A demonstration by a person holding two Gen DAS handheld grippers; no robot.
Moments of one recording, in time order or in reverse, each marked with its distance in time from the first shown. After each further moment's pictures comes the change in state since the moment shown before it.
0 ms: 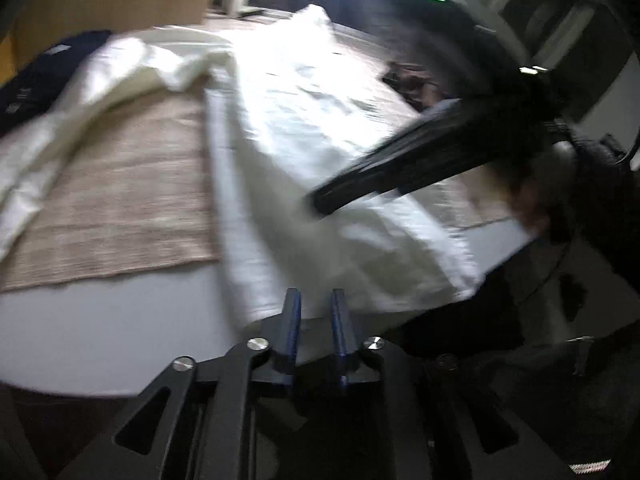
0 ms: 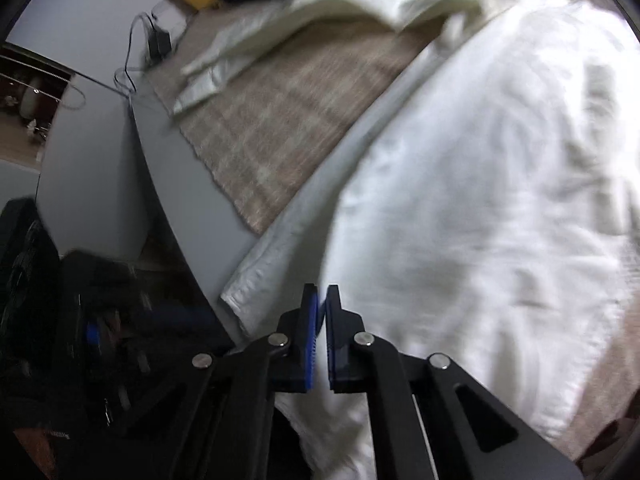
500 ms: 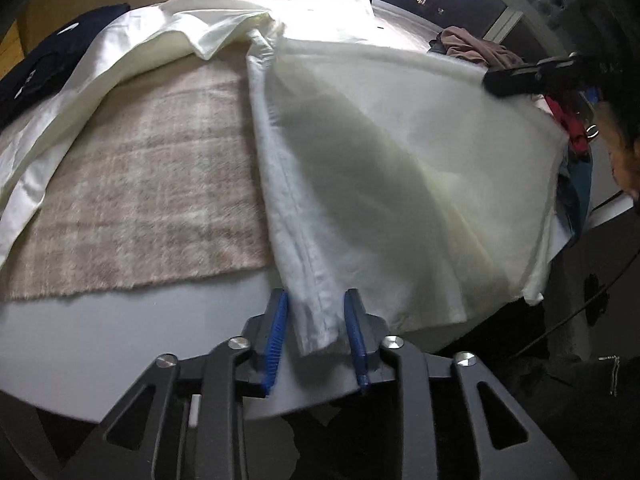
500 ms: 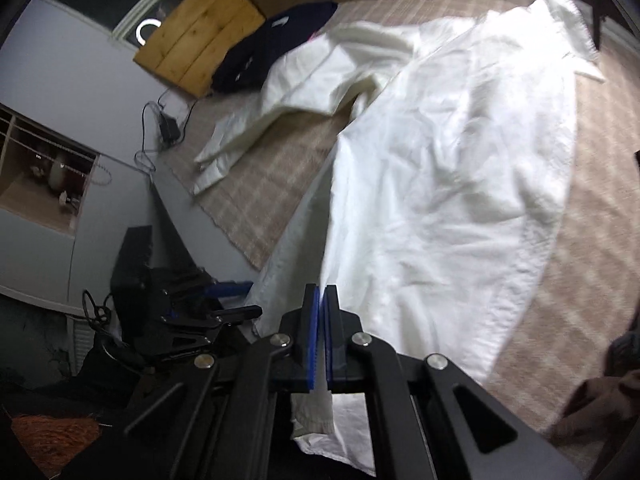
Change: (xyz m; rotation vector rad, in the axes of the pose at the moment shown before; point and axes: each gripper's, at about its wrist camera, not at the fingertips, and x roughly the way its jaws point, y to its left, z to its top) left arm 0.041 0.007 0.009 -0.004 0.095 0.039; right arm -0.096 -0.042 -0.020 0.151 -0.207 0.067
